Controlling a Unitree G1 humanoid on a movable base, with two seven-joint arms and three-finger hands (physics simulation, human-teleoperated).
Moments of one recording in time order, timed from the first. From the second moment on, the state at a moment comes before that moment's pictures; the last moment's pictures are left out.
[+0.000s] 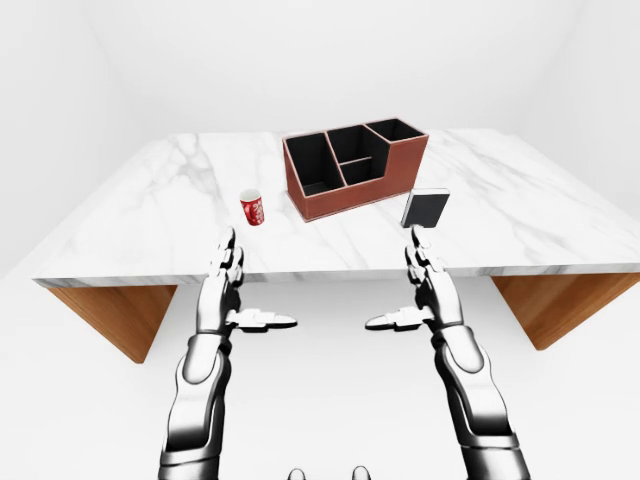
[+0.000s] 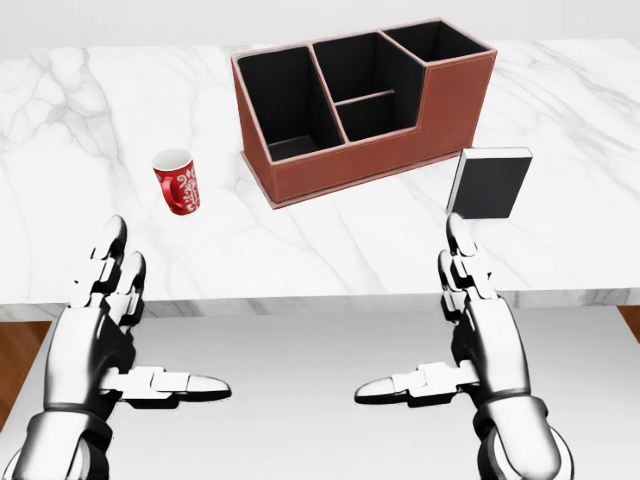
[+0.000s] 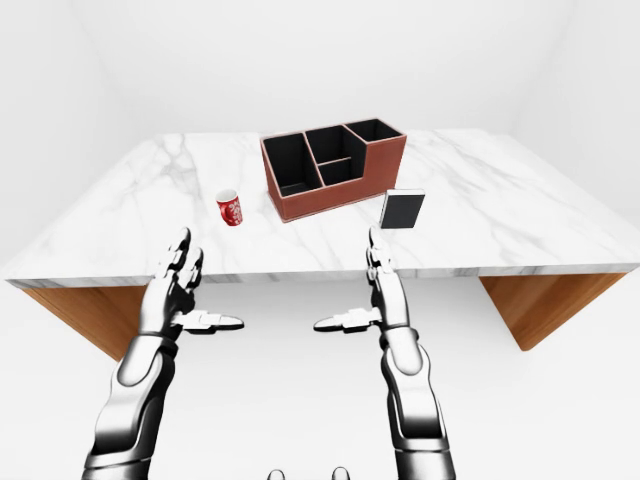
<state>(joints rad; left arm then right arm) -0.03 0.05 0.09 -0.15 -0.06 0.09 -0.10 -0.03 -0.03 -0.03 -0.13 -0.02 0.09 0.09</state>
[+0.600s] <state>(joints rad) -0.11 0.10 0.16 -0.35 -0.16 0.09 -0.15 -0.15 -0.08 -0.09 -0.34 0.04 0.09 0.16</state>
